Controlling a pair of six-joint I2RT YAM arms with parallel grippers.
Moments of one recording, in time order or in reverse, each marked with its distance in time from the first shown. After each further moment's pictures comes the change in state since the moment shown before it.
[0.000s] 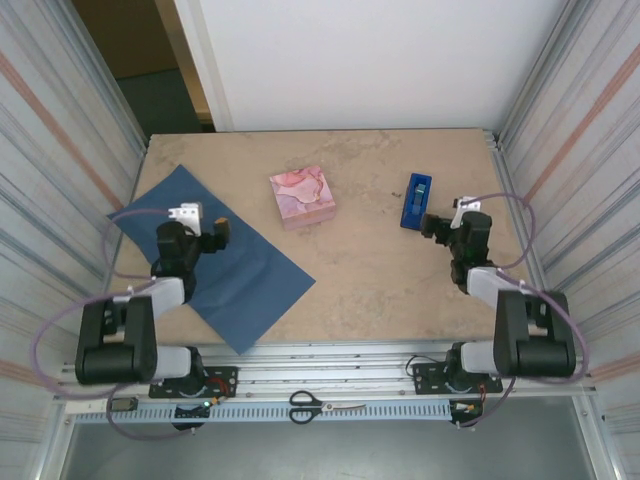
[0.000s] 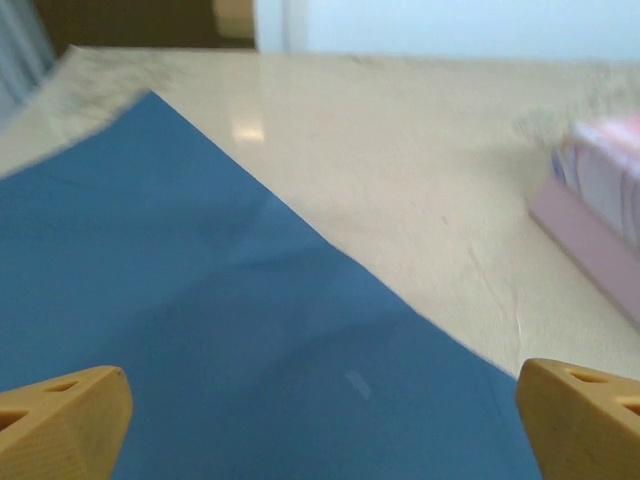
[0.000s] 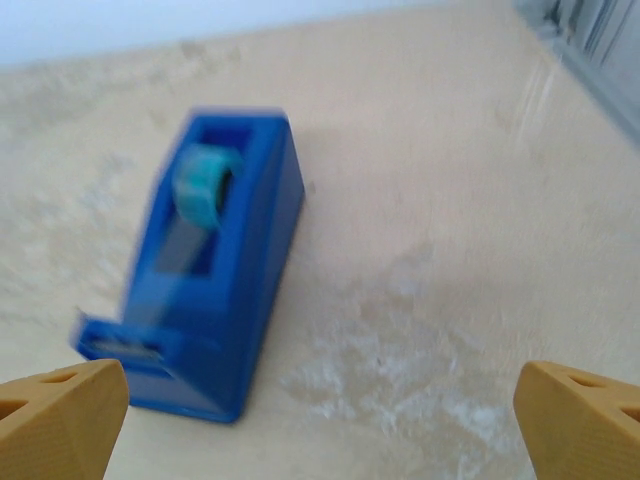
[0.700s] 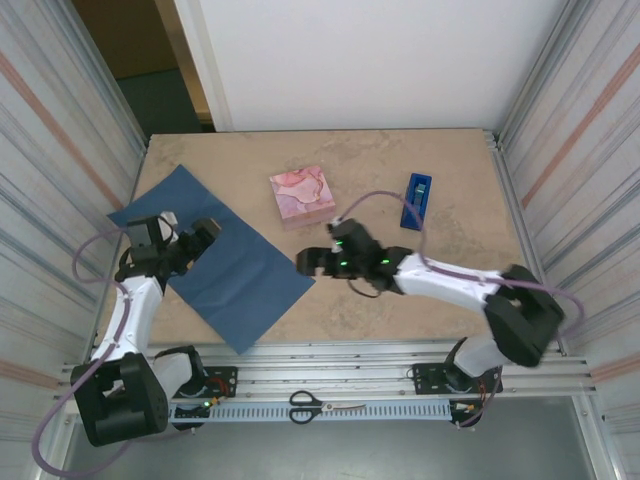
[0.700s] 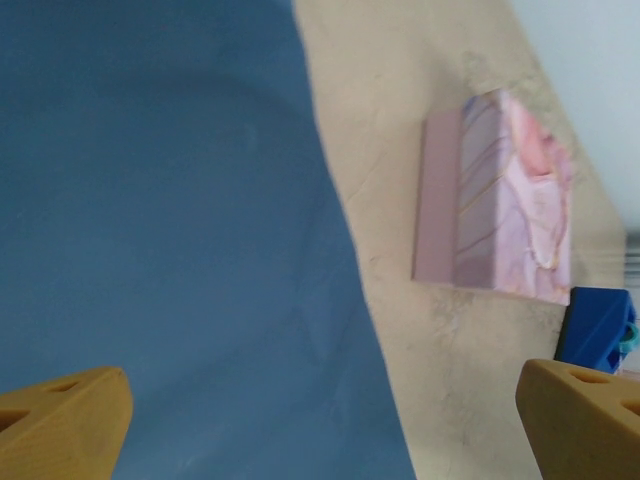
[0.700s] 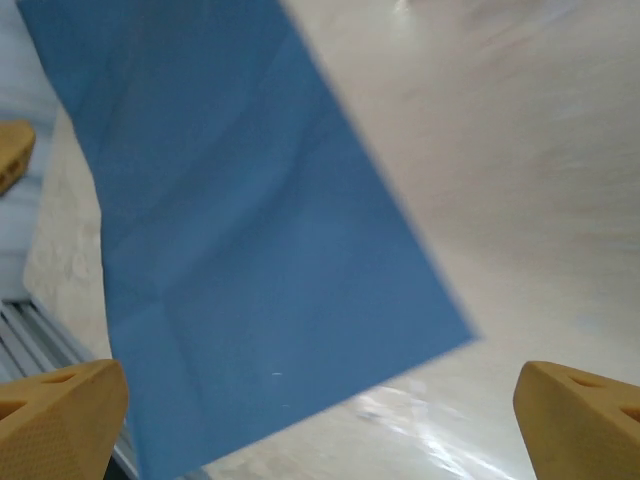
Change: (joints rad) left arm 0.149 -0.224 0.253 -0.943 0.393 -0.580; right arm 0.957 0.273 0.441 -0.490 -0.110 0.687
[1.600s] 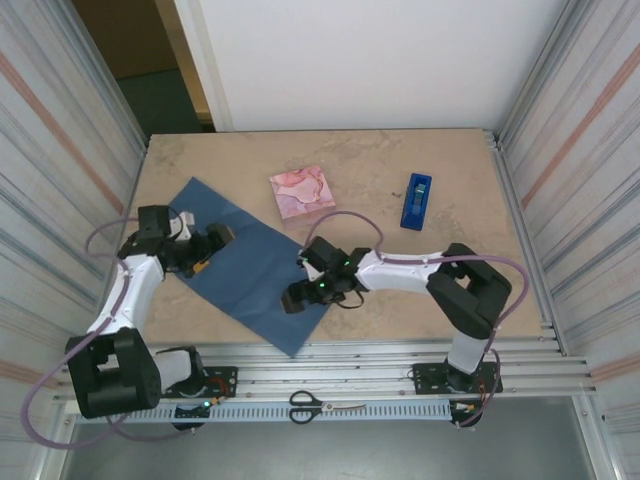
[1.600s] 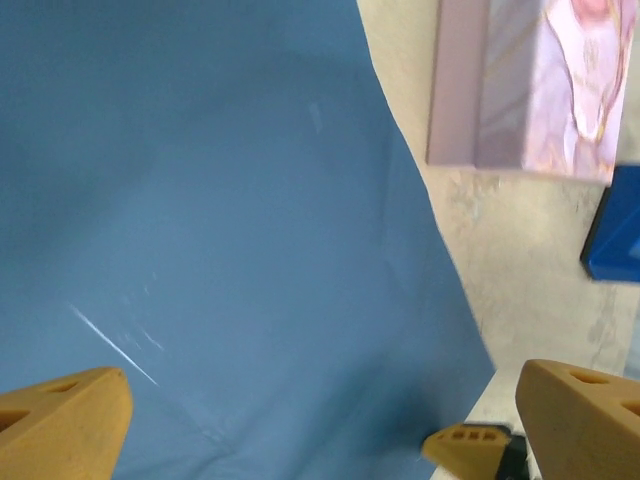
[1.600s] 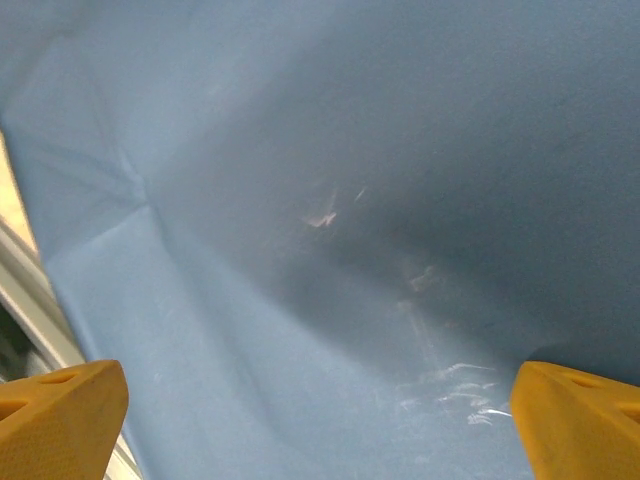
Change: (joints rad) left arm -0.101 0.163 0.144 -0.209 0.076 0.153; right arm 0.011 0.193 0.074 -0.275 -0.204 -0.235
